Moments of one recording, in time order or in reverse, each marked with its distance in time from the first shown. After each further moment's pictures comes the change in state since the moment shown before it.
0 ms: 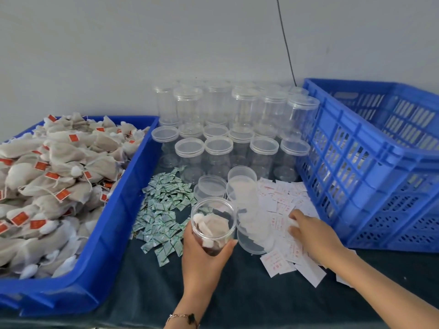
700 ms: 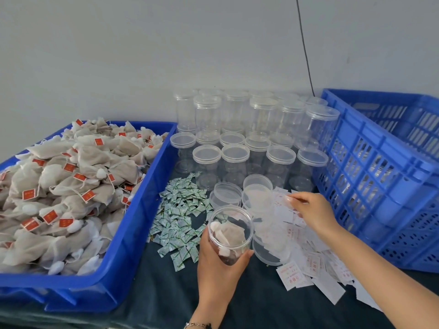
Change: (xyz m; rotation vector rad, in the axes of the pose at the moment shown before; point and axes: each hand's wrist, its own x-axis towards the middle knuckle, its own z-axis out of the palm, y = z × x) left_hand -0.005 0.003 -0.002 0.020 -0.011 0.023; right_hand 0.050 -0.039 -0.026 0.796 0.267 0.065
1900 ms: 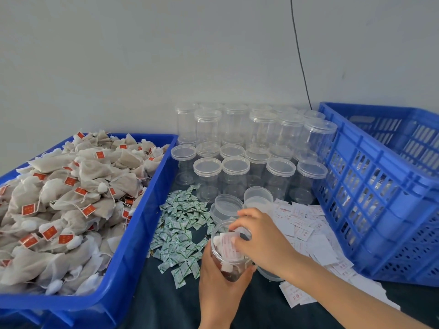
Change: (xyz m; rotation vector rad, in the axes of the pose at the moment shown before) left_hand -0.001 0.003 0.001 -0.082 -0.013 -0.040; right_hand -0.068 -0.081 0.057 -0.259 -0.333 -0.400
